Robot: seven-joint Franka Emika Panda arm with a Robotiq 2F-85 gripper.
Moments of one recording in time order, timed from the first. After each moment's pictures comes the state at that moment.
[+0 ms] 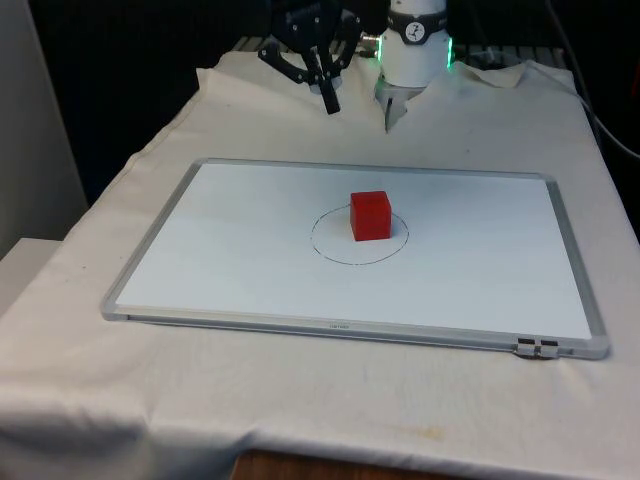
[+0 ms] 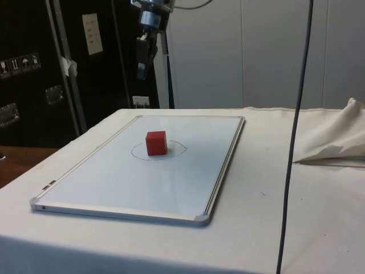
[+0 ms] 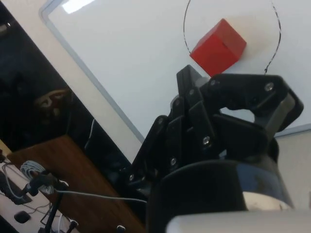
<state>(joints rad) 0.30 0.27 -0.57 -1.98 0.70 2.26 -0.84</state>
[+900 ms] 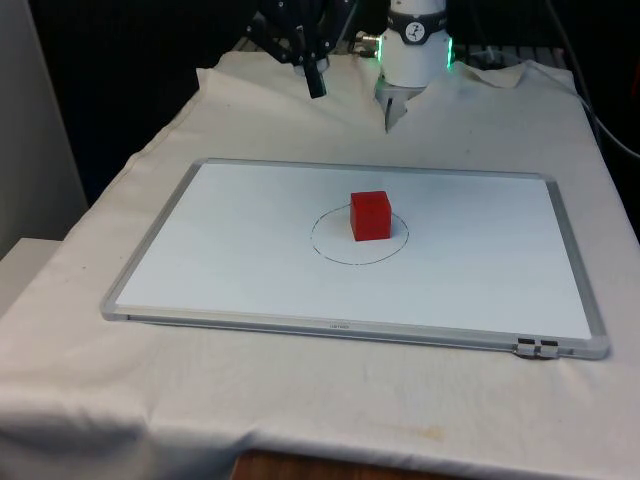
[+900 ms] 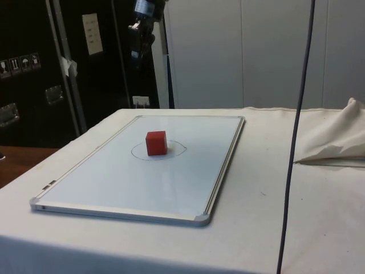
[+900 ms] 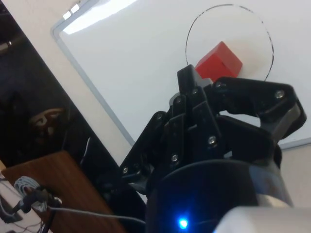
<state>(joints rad) 0.30 0.25 -0.57 -1.95 0.66 2.31 -0.69</state>
